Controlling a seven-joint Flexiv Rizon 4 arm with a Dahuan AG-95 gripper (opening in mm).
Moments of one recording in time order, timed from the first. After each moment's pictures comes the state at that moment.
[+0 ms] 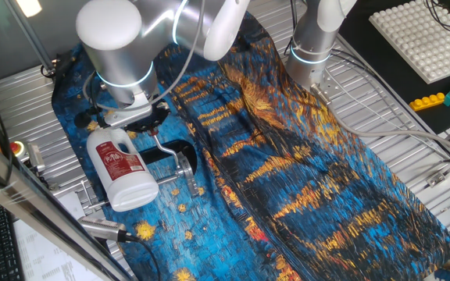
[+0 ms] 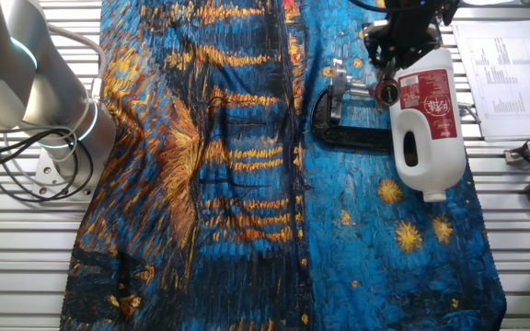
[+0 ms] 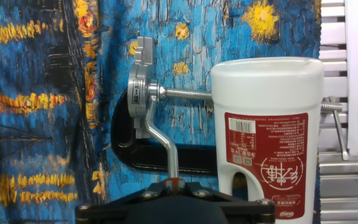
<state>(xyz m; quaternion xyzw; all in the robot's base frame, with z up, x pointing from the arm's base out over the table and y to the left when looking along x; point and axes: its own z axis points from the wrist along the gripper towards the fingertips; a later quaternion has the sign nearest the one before) 0.568 0.064 0.191 0.70 -0.71 0.04 0.07</state>
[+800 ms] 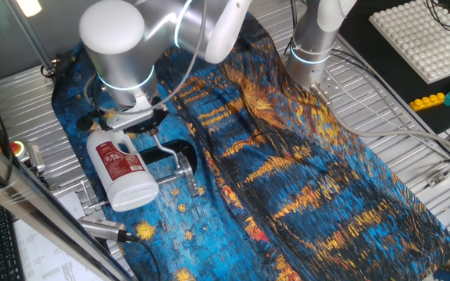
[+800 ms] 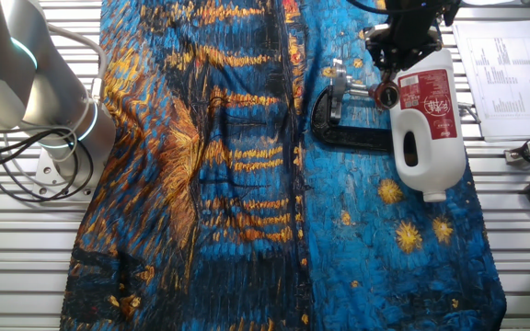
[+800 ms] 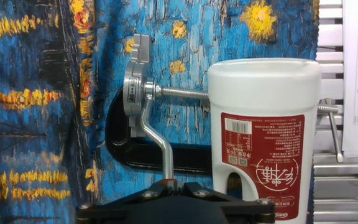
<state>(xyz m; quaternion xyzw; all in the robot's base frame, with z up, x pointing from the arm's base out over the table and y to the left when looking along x) 0.573 0.061 0.184 0.71 -0.70 0.05 0.07</state>
